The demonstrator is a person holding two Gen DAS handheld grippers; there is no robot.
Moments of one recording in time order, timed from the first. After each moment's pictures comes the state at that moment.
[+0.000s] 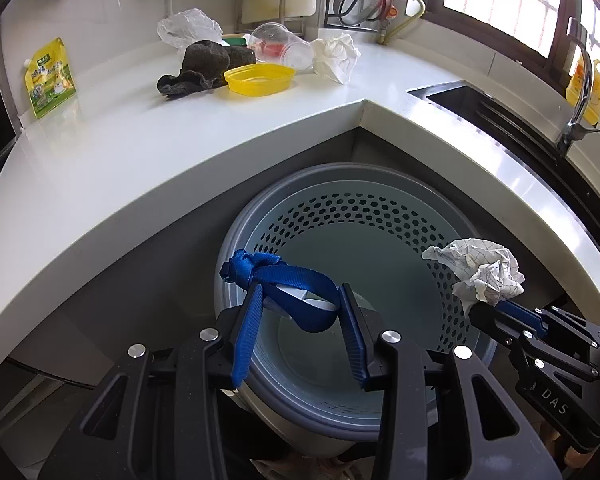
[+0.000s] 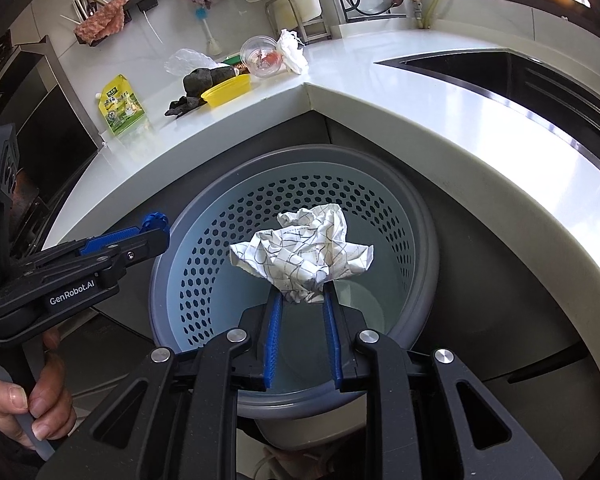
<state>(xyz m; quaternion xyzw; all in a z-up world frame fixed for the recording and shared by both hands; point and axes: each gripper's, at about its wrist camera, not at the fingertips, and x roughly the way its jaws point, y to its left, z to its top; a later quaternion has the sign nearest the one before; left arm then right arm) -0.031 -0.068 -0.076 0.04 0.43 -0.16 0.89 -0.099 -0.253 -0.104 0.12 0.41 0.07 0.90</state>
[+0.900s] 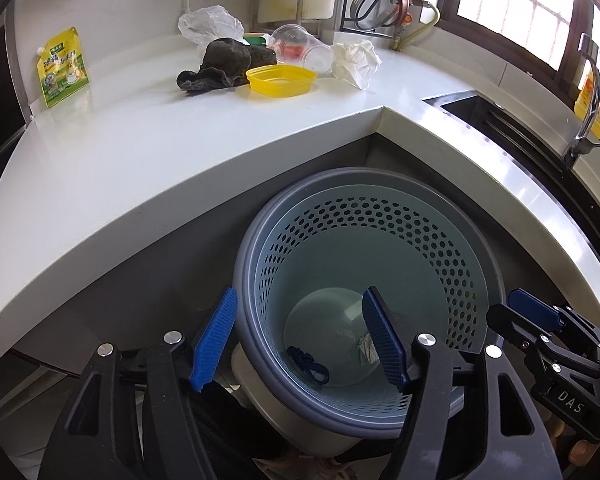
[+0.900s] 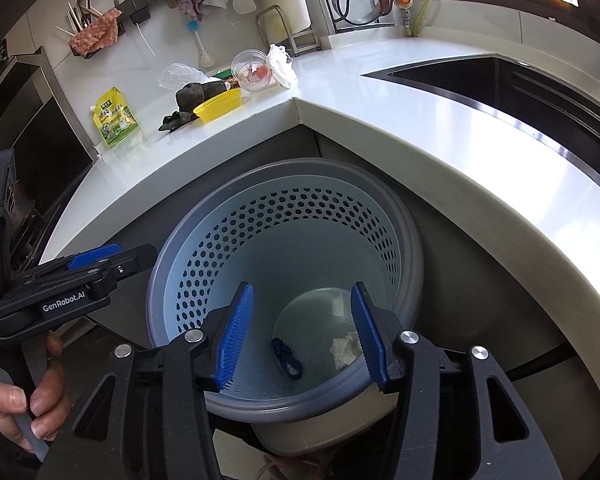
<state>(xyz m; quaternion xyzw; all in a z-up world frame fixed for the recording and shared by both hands) -0.031 -0.054 -0.072 0.03 0.43 -0.14 0.89 -0.105 -0.259 -0.099 0.13 0.40 0.05 0.91</state>
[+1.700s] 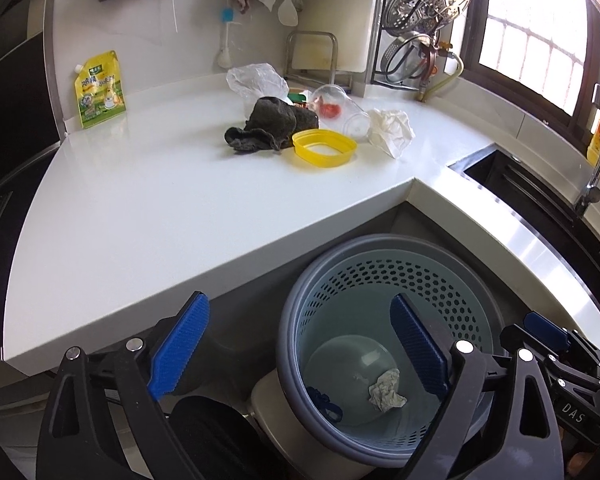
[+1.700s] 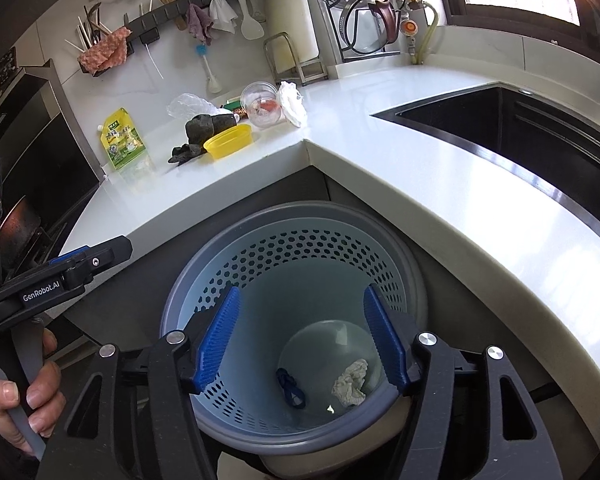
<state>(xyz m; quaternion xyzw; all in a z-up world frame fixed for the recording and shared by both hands) -0.025 -0.025 -0.030 0.00 0.37 -0.10 0.93 -0.092 -0.255 -0.070 0.12 0.35 0.05 0.93</state>
